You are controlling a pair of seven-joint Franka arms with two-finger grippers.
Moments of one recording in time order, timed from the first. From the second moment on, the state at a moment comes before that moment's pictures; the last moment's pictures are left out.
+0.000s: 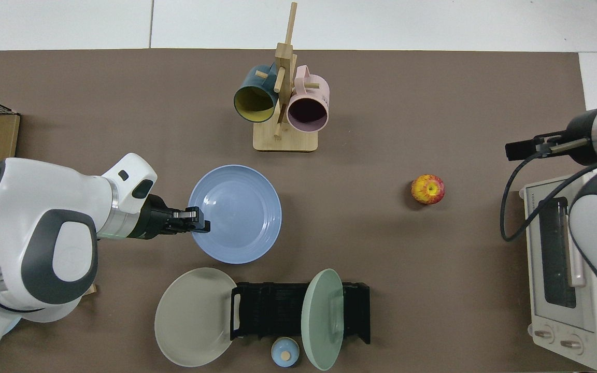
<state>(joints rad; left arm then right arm) 0.01 -0.05 -0.22 -2.14 -0.62 2.01 0.03 0.09 0.01 -0.07 -1.74 -0.03 1.92 -0.13</state>
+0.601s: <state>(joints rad) 0.00 0.13 -0.33 -2.14 -0.78 2.24 0.13 0.09 0.08 -0.07 -1.81 -0.03 2.02 -0.13</state>
